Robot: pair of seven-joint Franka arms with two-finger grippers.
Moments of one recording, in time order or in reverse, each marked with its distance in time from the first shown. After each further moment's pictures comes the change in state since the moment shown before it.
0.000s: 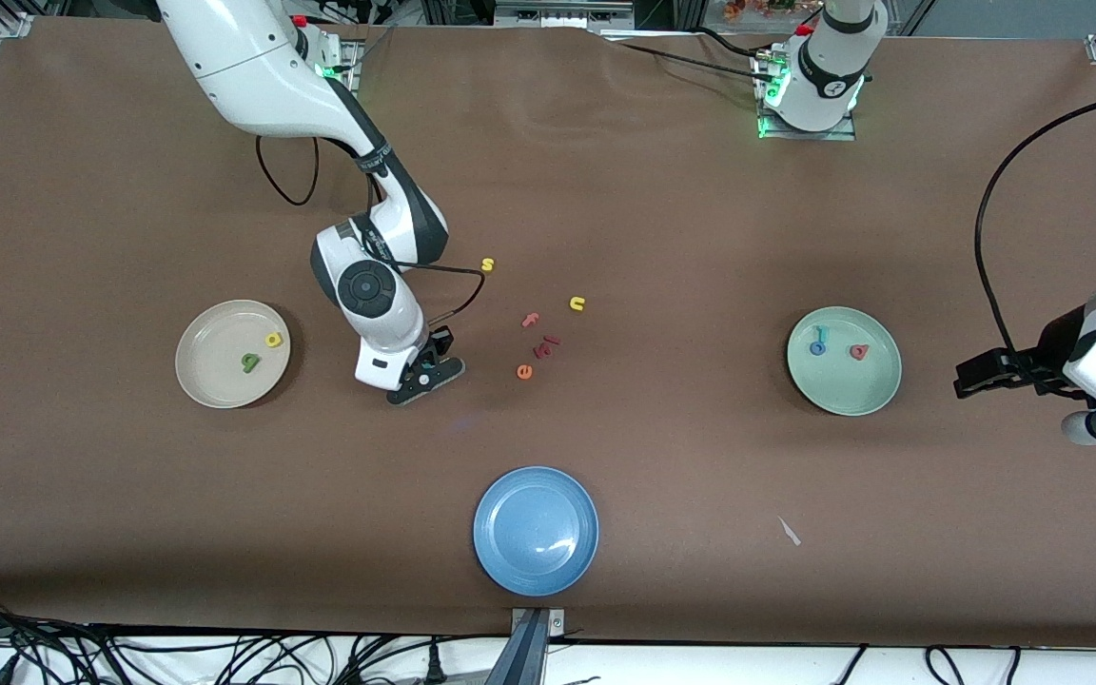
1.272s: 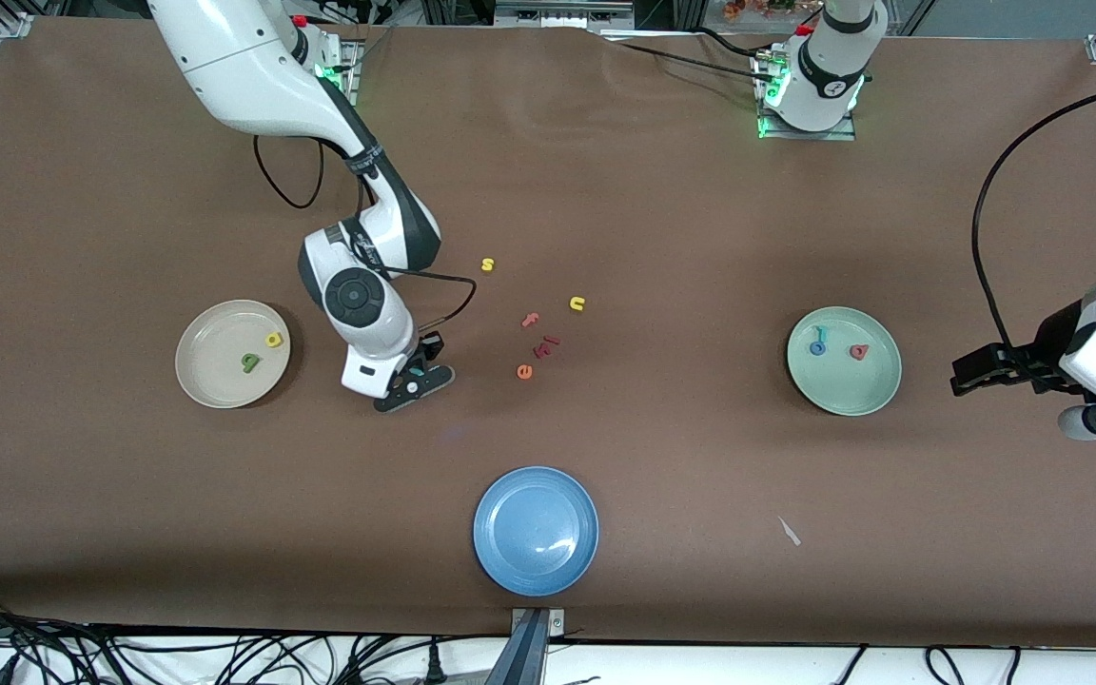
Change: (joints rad) left arm -0.007 -0.012 -0.004 0.001 0.000 0.000 0.000; right arm -0.017 -0.026 -0.029 0.049 0.005 -0.105 -0.001
